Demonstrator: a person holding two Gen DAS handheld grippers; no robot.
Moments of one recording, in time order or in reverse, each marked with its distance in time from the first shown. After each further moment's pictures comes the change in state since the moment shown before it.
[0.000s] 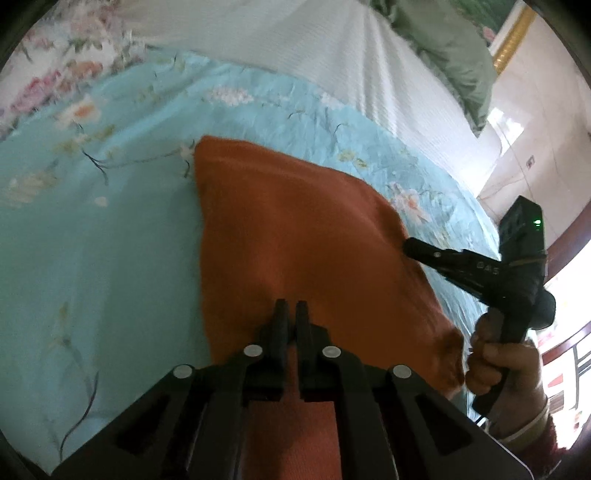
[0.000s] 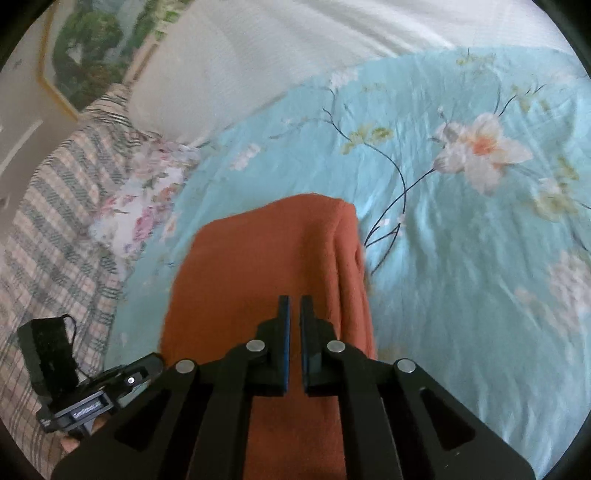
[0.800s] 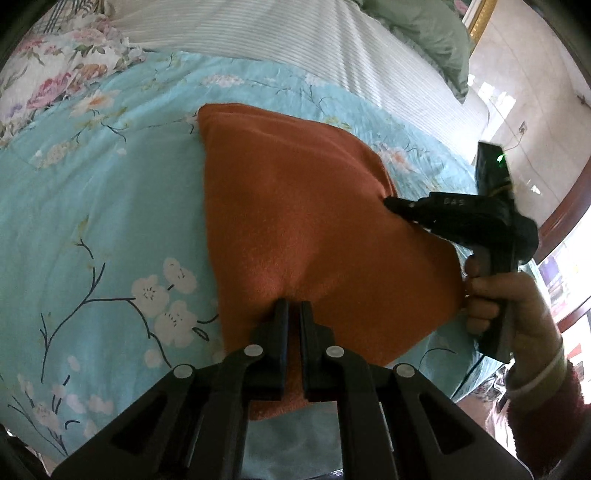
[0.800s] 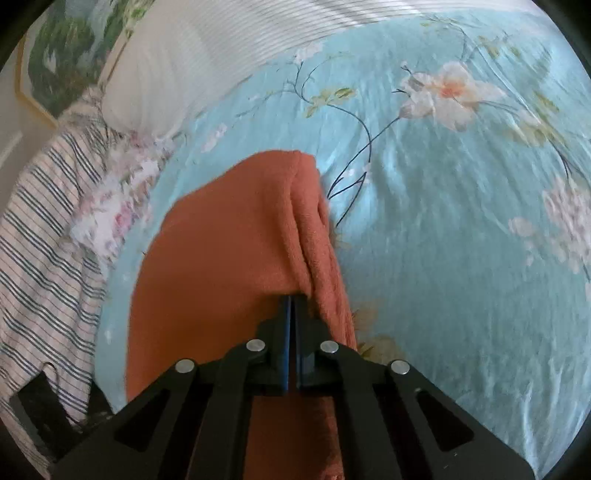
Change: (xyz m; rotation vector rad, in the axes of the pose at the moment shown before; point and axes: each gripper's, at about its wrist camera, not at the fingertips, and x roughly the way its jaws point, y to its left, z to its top) left arm -0.022 -0.011 -0.069 0.082 0.026 0.035; right arm 0.025 -0.024 -0.023 0.095 0.042 -0.049
